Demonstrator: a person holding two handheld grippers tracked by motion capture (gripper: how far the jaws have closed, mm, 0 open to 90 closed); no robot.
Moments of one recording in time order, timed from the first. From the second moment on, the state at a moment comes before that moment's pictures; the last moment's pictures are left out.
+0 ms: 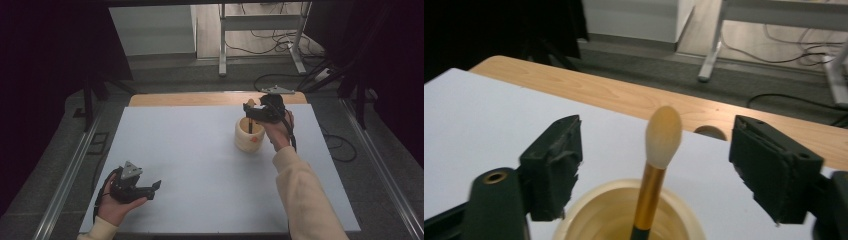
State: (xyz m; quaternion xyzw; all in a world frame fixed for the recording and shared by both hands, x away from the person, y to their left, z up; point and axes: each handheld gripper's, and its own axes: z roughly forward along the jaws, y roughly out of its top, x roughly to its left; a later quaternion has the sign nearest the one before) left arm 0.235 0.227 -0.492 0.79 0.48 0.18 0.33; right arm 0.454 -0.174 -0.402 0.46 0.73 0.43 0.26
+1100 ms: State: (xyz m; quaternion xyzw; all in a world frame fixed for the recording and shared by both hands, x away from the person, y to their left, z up) left arm 0.235 0.224 -0.488 0.79 0.48 0.19 0.33; right arm 0.425 -0.206 -0.390 0.45 0.76 0.42 0.21
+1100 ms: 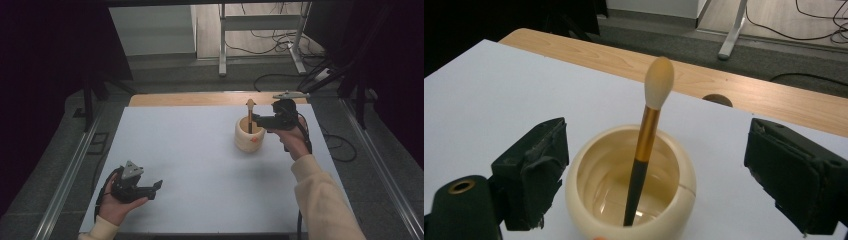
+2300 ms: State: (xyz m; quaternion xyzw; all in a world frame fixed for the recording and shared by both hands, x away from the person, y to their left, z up) left arm 0.234 0.220 -0.488 0.79 0.48 0.19 0.33; right arm 0.323 -0.289 -0.431 0.41 0.78 0.42 0.20
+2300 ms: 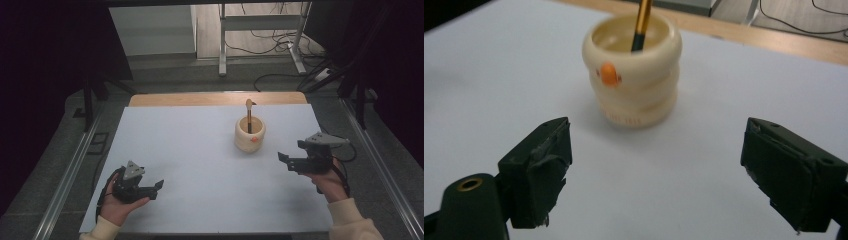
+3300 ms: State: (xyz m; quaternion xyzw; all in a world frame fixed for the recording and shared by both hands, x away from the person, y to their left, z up) left arm 0.248 0.210 -0.487 0.80 0.46 0.18 0.34; right arm 0.270 -0.323 -0.476 0.43 0.80 0.37 0.21
